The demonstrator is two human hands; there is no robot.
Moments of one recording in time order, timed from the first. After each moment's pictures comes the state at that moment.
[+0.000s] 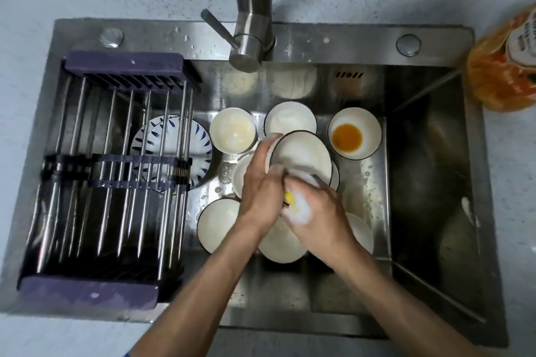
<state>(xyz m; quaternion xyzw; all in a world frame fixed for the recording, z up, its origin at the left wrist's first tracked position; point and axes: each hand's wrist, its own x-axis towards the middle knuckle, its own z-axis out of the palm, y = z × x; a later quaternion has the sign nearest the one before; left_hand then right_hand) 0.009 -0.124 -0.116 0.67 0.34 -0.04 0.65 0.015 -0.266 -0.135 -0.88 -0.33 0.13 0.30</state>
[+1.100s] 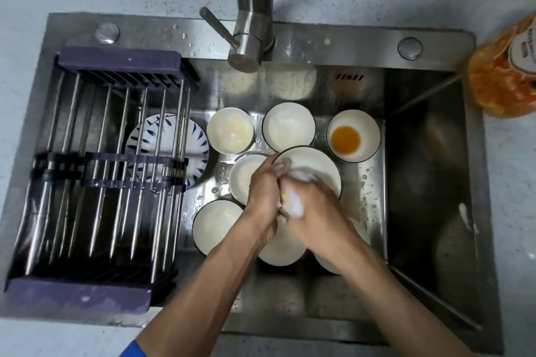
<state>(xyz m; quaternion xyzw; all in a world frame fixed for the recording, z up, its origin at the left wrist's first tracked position) 0.013 -0.149 -0.135 0.46 0.44 -0.09 0.77 0.028 -0.249 -0.117 -0.90 -0.29 0.23 0.22</state>
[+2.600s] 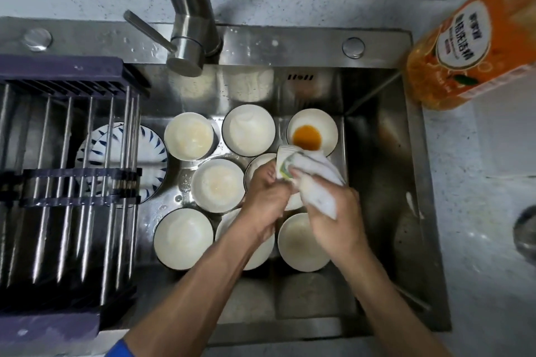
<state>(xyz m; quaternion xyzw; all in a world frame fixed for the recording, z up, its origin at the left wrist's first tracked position) 0.030 -0.204 -0.144 0.51 0.26 -0.12 0.81 0.044 -0.325 -0.121 -0.86 -0.15 0.09 0.48</state>
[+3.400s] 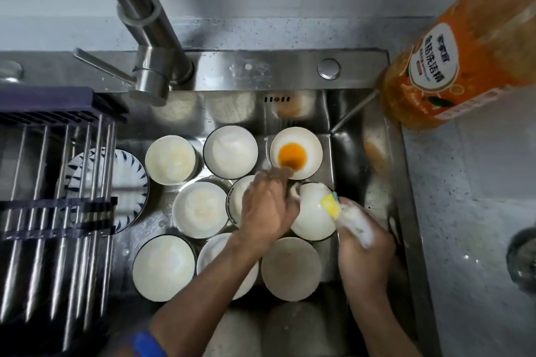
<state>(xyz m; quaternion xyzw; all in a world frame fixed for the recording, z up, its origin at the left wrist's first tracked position) 0.065 -0.221 -0.177 0.94 0.08 -0.04 0.32 0.041 -0.375 -0.139 -0.85 0.16 0.04 0.50</state>
